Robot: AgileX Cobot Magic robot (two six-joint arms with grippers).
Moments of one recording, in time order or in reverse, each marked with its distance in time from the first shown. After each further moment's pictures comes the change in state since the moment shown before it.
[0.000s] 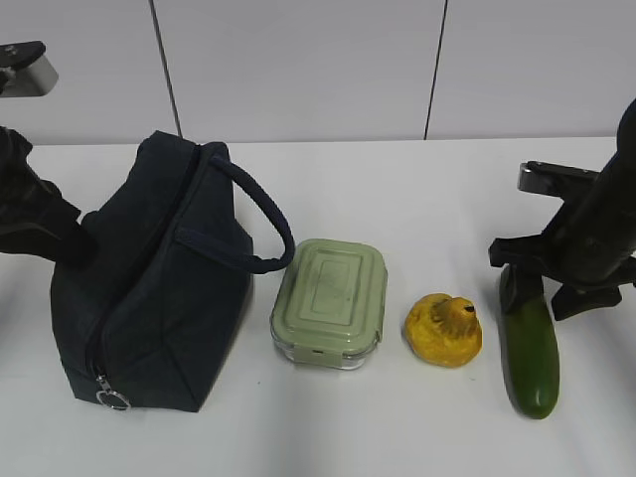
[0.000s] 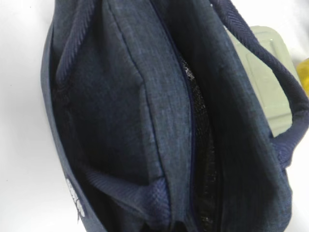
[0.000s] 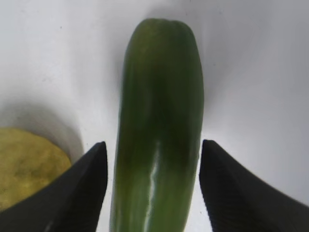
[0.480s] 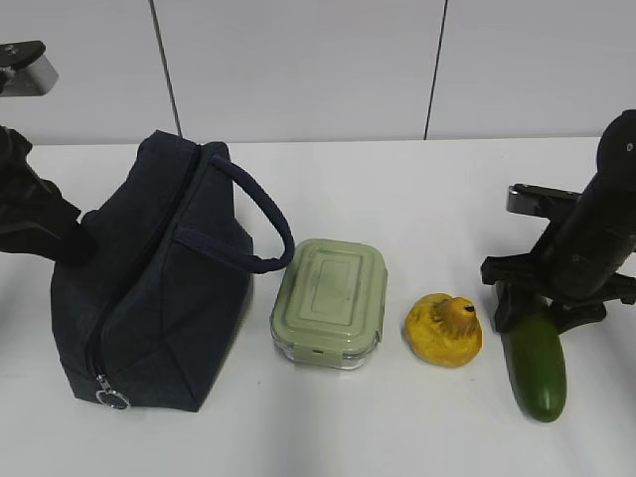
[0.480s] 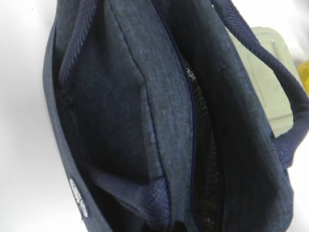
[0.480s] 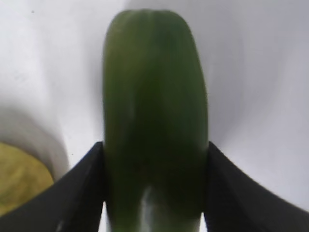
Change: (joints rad) left arm 0.000 0.000 0.000 0.003 -0.004 0.000; right arm 0.000 0.074 -0.013 0.021 0.002 -0.033
